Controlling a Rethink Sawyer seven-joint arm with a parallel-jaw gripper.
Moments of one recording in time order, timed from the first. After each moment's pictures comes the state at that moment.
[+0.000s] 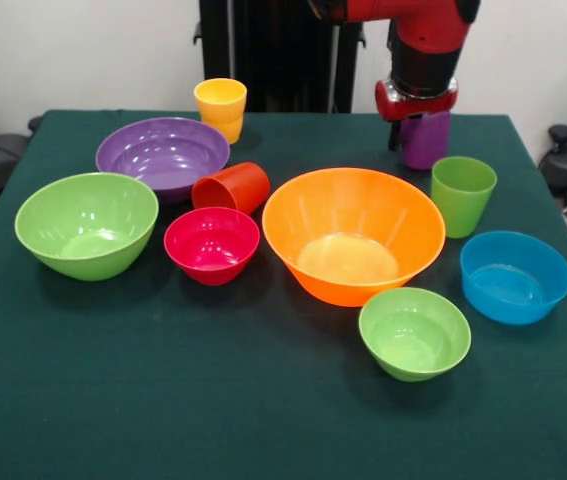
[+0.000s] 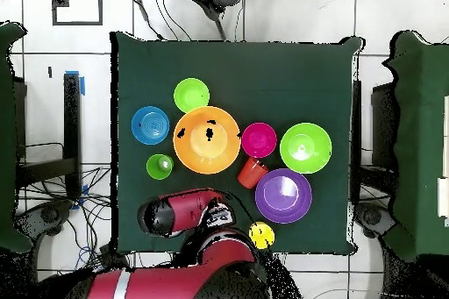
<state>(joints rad) -0.04 -0.49 0.07 1.99 -0.20 0.27 1.70</state>
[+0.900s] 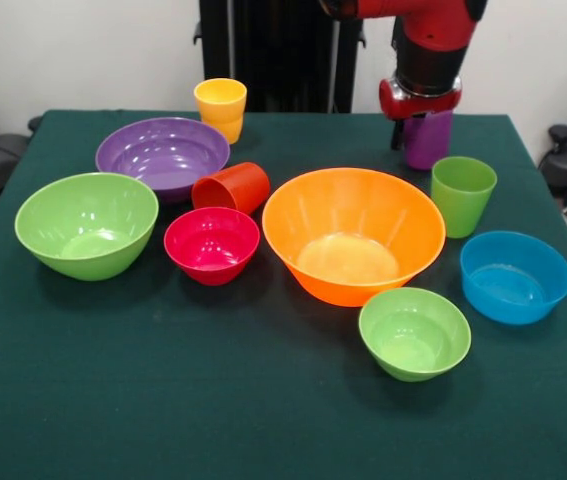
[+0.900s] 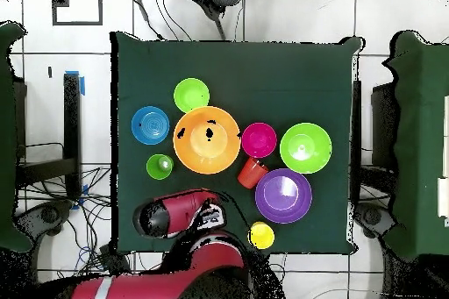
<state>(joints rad) 0.00 -0.49 0.04 1.98 -0.20 0.27 1.70</state>
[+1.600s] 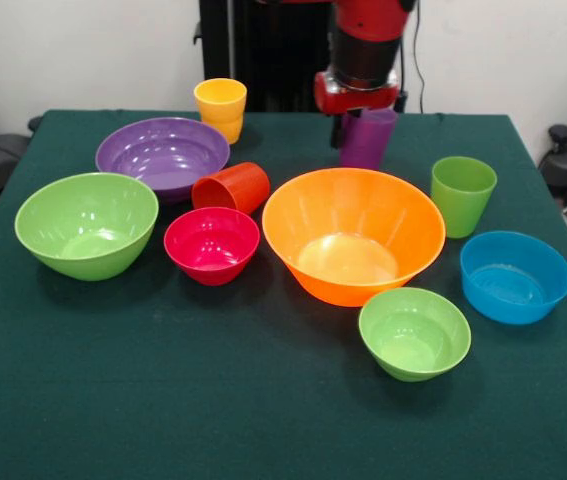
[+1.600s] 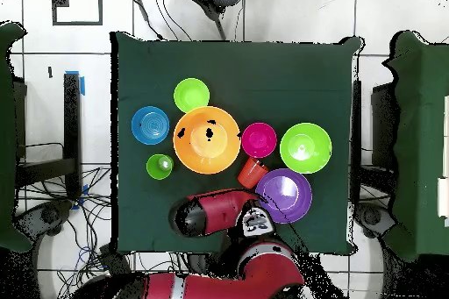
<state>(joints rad) -0.18 -0.53 0.03 1.99 -0.38 0.27 1.70</state>
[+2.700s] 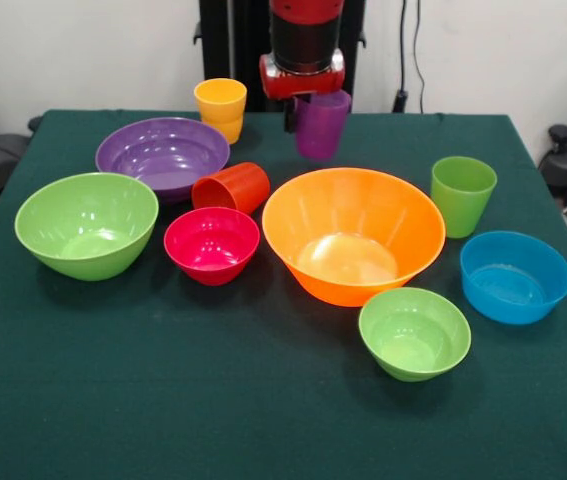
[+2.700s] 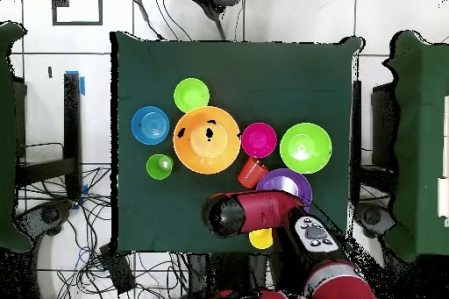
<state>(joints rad) -0.42 -0.62 0.14 2.03 -0.45 0.39 1.70</state>
